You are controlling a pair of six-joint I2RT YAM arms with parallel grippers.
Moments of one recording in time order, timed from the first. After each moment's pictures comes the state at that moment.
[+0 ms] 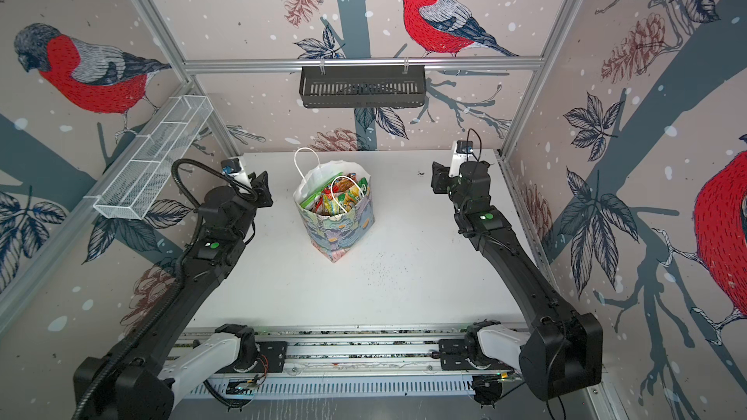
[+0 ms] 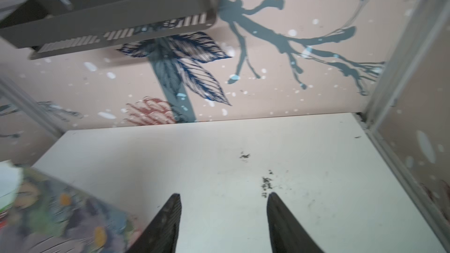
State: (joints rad) left arm -0.16 1.02 0.82 0.08 -0.13 -0.14; right arm 0.29 1.21 1.07 -0.10 0.01 0.19
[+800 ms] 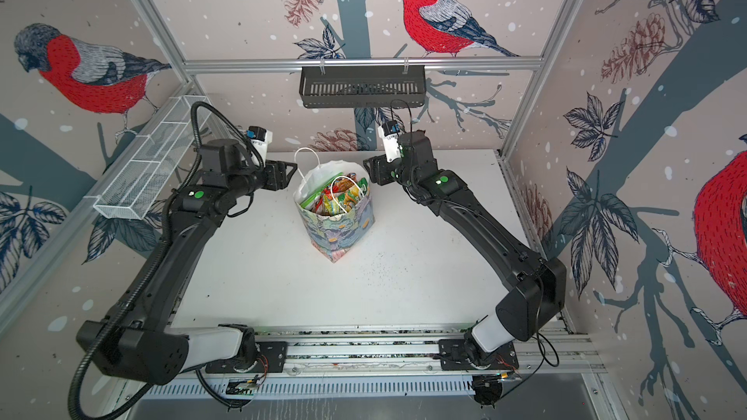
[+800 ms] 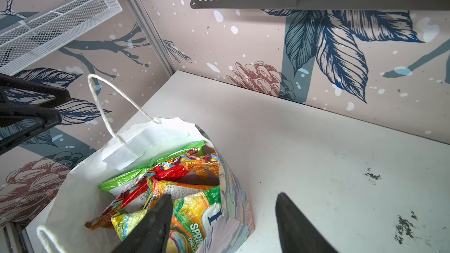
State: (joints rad) left arm -0.16 1.28 1.39 -0.60 0.29 -0.06; right arm 0.59 1.54 1.54 -0.39 -0.13 0.17
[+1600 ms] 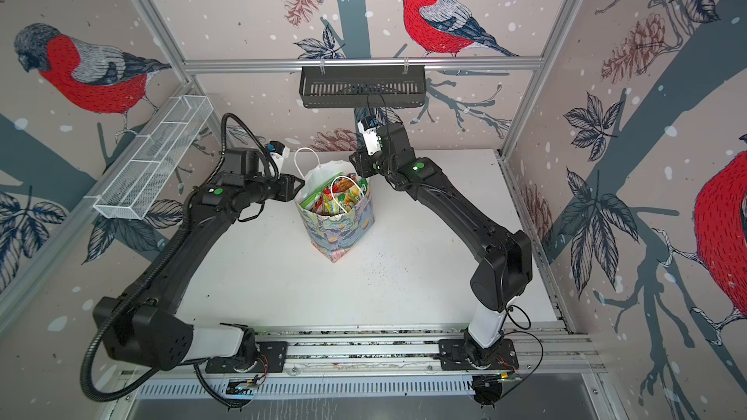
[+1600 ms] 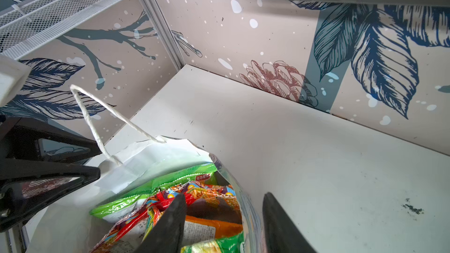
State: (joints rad) left arm -0.19 1.38 1.33 -0.63 0.31 -0.03; right arm 0.63 1.76 1.75 -0.43 -0.16 0.16
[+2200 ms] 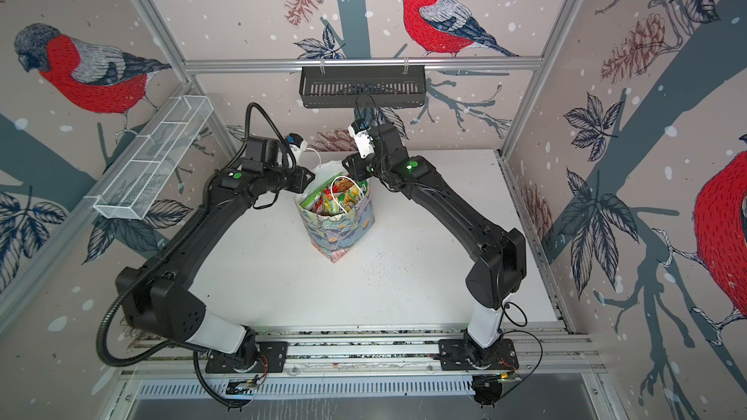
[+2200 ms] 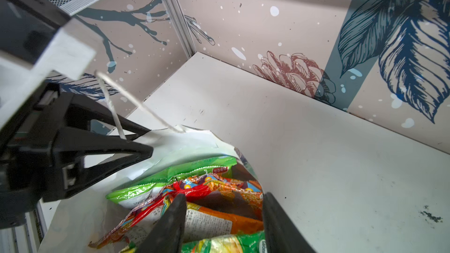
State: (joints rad) left arm -0.28 1.53 1.50 -0.69 0.23 0.01; right arm 0.67 1.79 1.81 -0.50 -0.19 0.13
